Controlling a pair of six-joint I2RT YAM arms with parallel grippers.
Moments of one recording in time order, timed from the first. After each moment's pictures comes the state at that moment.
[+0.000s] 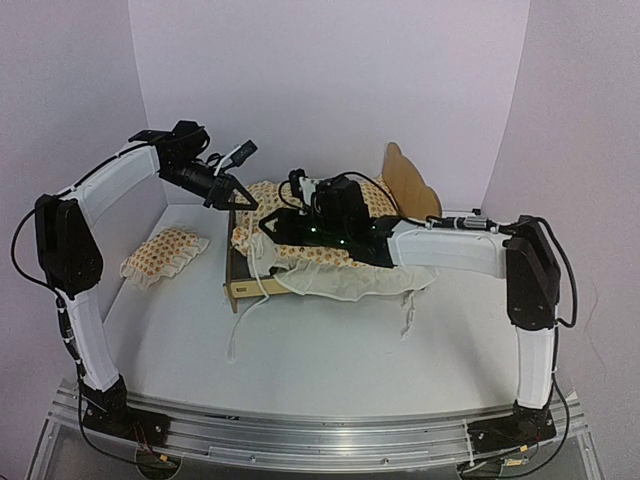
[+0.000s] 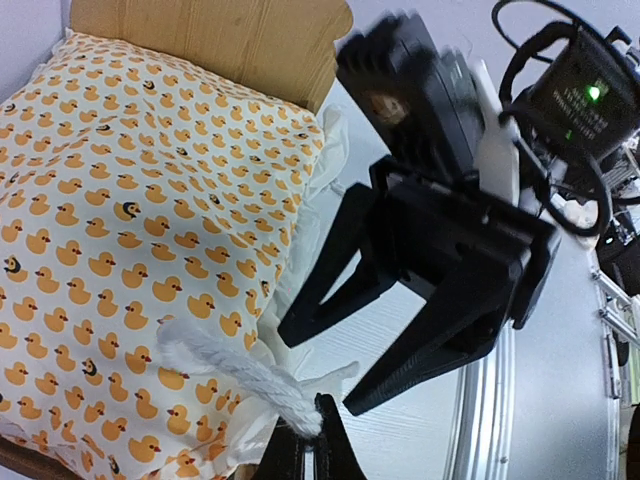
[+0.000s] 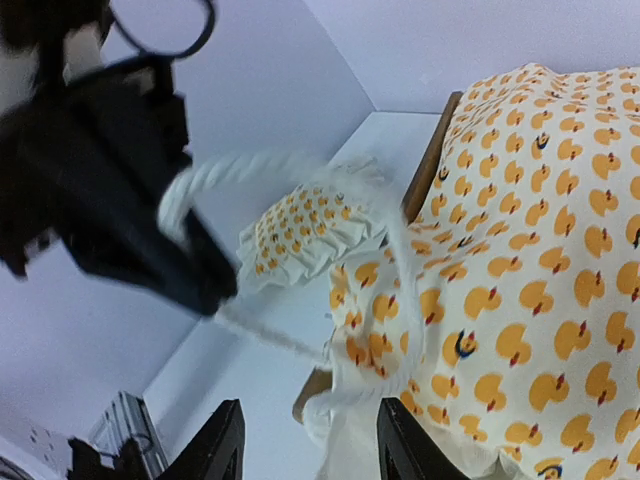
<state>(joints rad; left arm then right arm) -0.33 1.91 1.93 -1.06 0.96 0.55 0.91 2.06 1.67 0.11 -0.10 0.60</state>
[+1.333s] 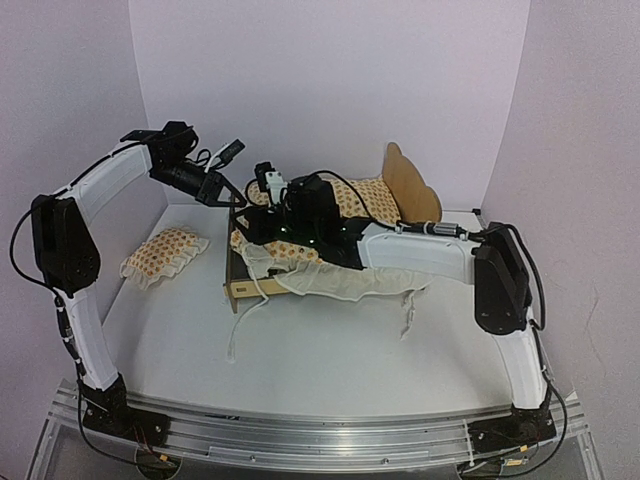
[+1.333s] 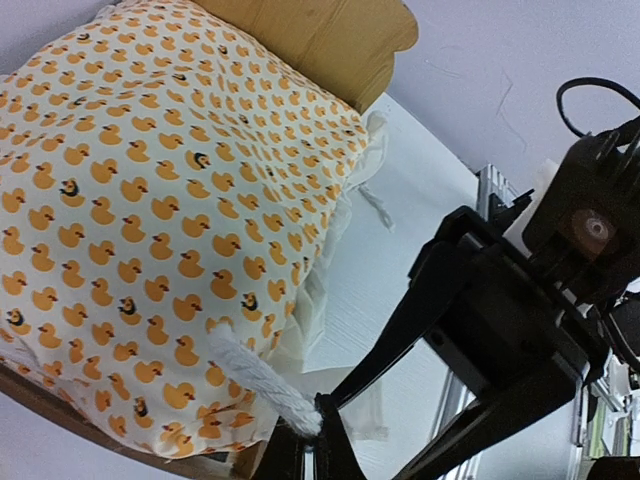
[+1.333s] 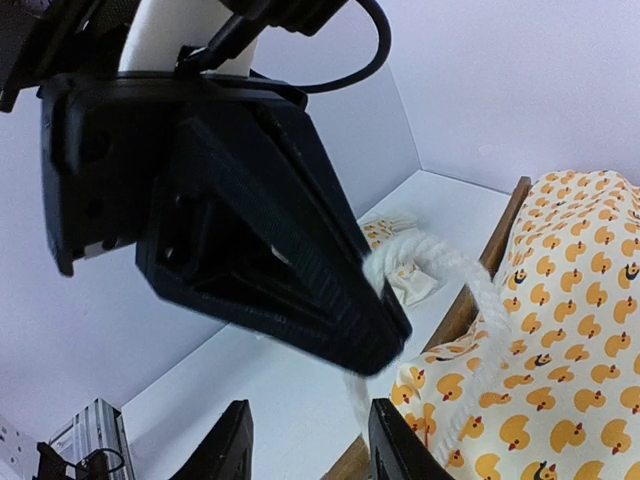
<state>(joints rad) -0.27 1.91 1.93 -1.08 0.96 0.39 0.97 2.23 1.91 0.15 -0.08 0.39</state>
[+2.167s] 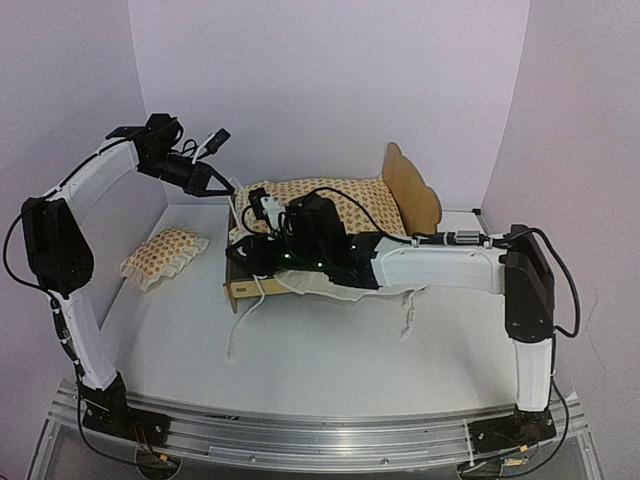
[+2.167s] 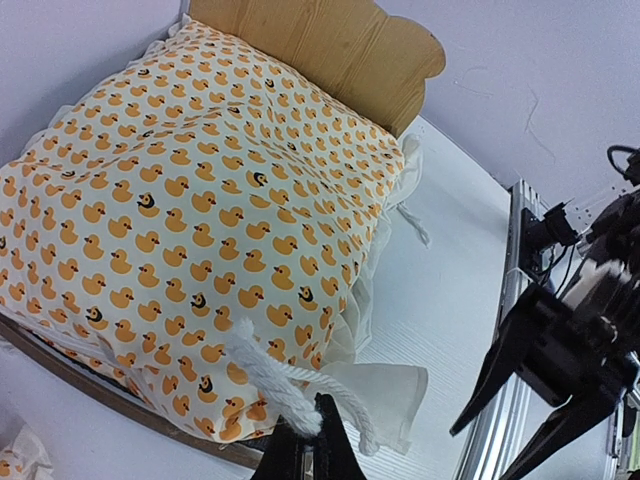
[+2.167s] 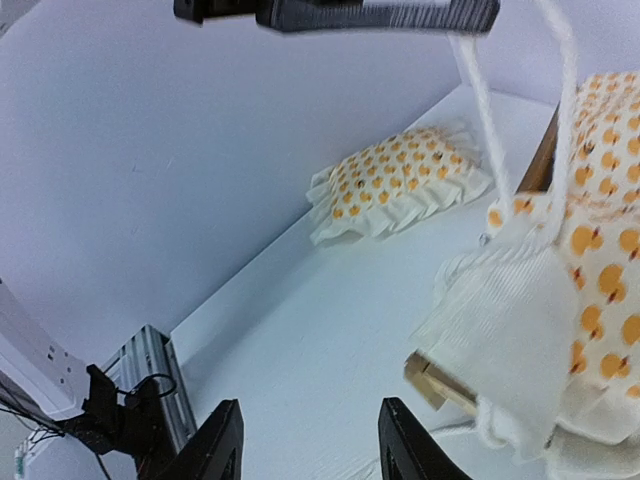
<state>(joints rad) -0.20 1.88 1.94 -1.03 0.91 0.42 1.05 2.06 1.69 0.09 -0.11 0.46</state>
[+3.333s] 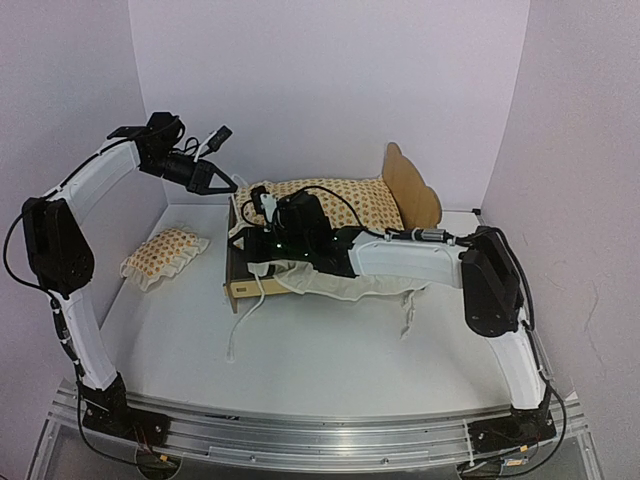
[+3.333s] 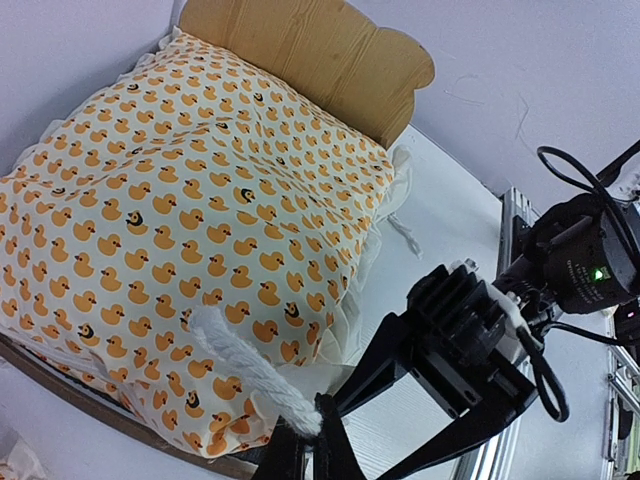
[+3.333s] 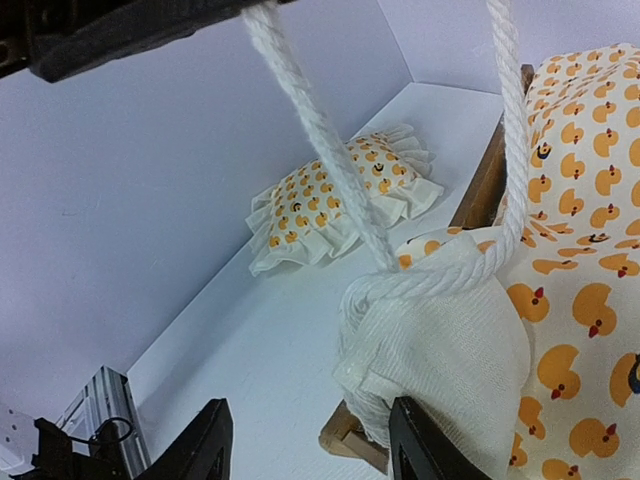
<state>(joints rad) -0.21 1.88 1.94 -1.00 0.93 0.39 0.98 2.27 1.91 0.04 -0.11 0.50</state>
